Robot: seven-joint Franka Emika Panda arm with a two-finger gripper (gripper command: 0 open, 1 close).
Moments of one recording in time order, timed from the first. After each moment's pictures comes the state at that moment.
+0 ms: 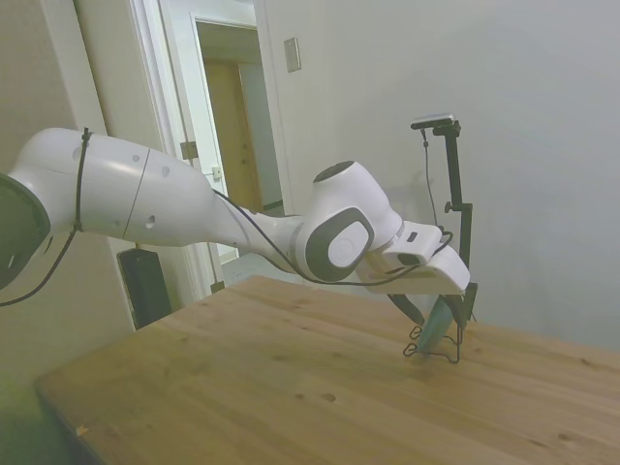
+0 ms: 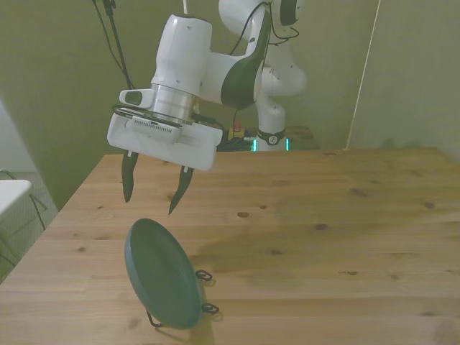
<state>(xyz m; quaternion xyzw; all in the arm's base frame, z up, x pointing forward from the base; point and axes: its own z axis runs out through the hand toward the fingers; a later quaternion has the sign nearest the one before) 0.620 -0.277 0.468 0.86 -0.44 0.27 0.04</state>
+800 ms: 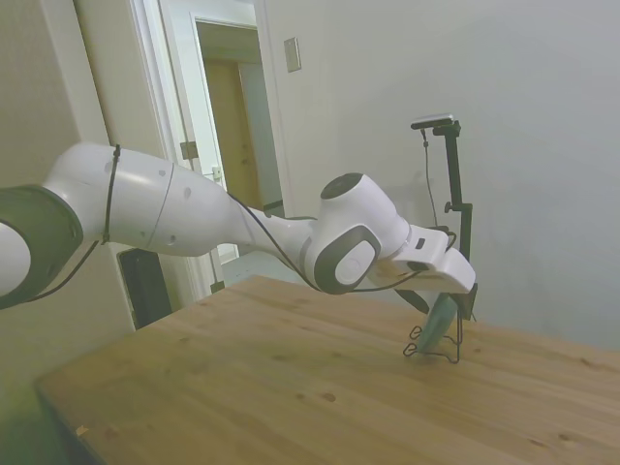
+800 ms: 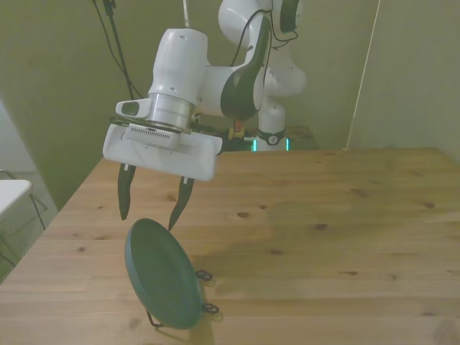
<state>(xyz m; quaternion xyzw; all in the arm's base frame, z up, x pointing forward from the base) 0.647 -0.288 0.456 0.85 -0.42 0.33 0.00</state>
